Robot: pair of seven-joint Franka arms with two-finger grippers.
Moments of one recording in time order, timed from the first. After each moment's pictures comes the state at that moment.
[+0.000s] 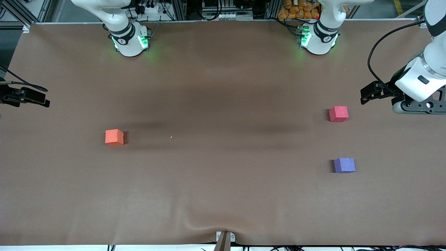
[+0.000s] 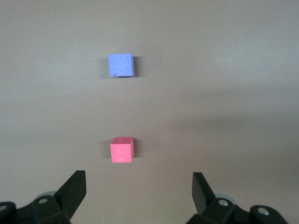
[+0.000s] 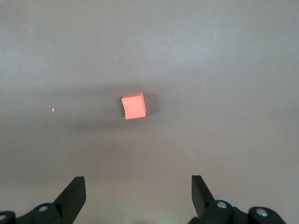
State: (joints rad) left arm -0.05 0.05 -0.07 -1.58 0.00 1.61 -0.07; right arm 0.02 0.16 -0.12 -1.41 0.03 1.44 -0.07
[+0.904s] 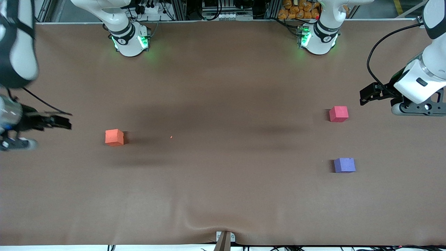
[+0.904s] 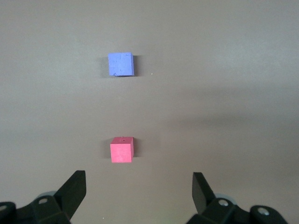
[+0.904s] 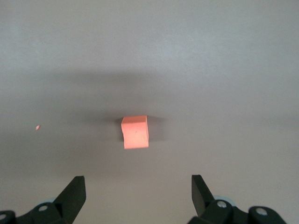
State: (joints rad) left arm -0.05 0.06 -0.07 -1.58 0.00 1.61 -0.07; right arm 0.05 0.33 -0.12 -1.48 0.03 1.67 -0.12
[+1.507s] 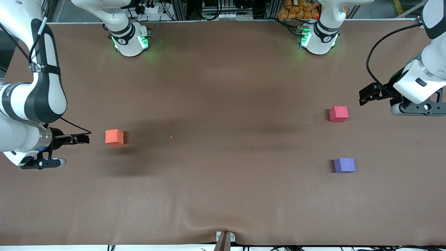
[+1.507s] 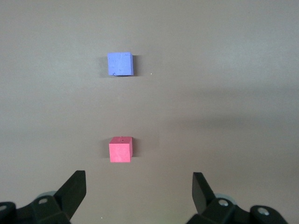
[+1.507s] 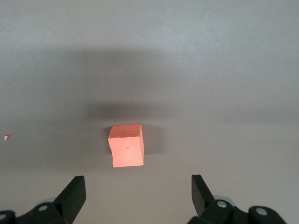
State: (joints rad) left arm -0.05 0.06 -0.08 -1.58 0.00 1.61 -0.08; right arm 0.05 0.46 -0.12 -1.49 0.03 1.74 -0.13
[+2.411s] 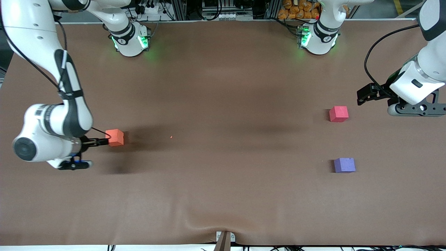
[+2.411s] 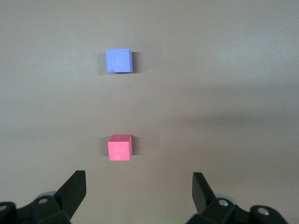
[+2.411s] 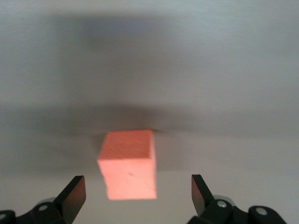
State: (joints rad) left arm -0.05 0.06 -0.08 -1.60 0.00 1.61 -0.08; right arm 0.08 0.60 -0.11 -1.62 0.07 1.89 -0.13
